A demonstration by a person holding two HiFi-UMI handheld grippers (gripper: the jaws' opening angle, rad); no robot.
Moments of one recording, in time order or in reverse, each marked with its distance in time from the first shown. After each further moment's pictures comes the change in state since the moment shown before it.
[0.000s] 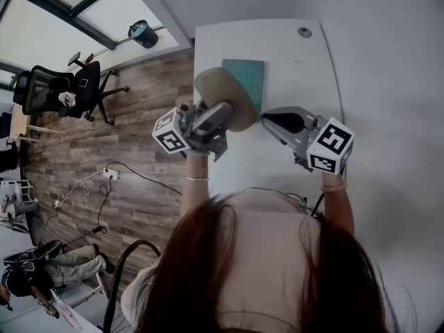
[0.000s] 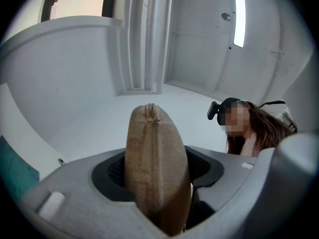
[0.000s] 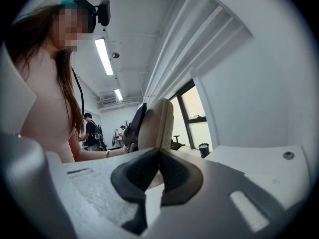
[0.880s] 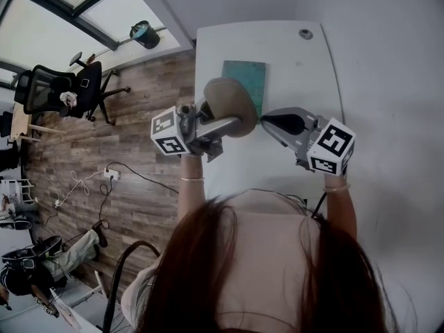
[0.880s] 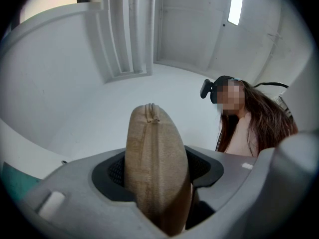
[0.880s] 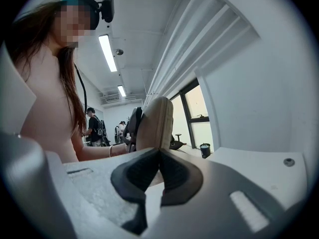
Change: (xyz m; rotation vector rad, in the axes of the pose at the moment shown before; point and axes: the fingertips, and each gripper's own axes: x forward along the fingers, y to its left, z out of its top) left arm 0.007 -0.018 -0.022 0.128 0.236 -0.049; right arm 0.001 0.005 0.003 -0.047 0.027 0.024
